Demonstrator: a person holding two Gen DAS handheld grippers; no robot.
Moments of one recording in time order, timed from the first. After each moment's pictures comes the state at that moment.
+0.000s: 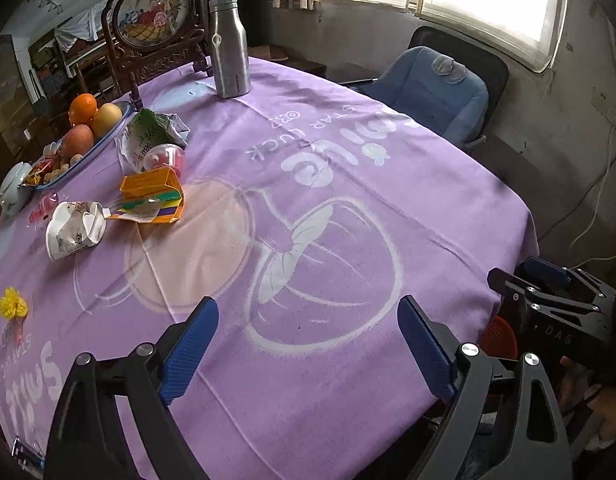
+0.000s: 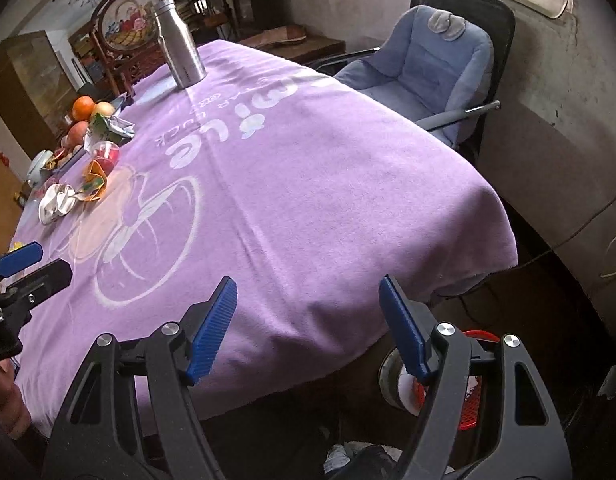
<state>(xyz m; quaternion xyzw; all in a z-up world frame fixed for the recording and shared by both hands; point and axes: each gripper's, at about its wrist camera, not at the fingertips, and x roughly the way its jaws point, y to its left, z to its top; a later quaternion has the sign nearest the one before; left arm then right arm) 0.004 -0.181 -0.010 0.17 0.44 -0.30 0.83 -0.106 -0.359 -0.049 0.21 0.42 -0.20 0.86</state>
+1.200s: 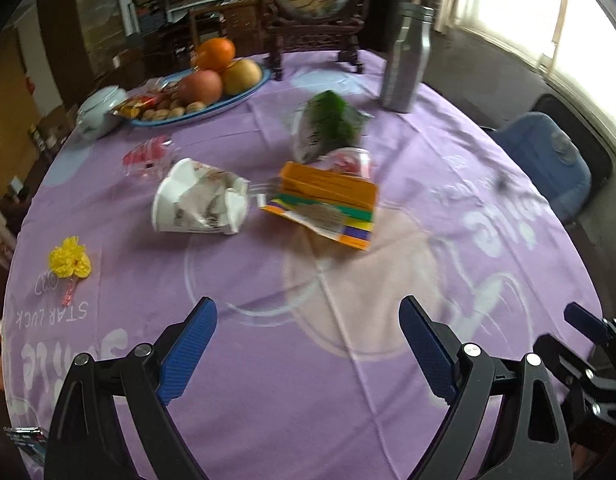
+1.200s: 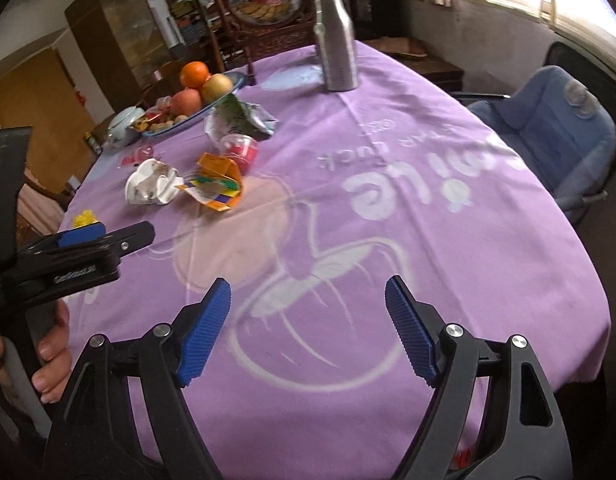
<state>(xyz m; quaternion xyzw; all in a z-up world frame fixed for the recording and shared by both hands) 0.123 -0.074 -0.001 0.07 0.47 -0.14 0.87 0.016 -0.260 0.000 0.15 0.42 -0.03 0.89</state>
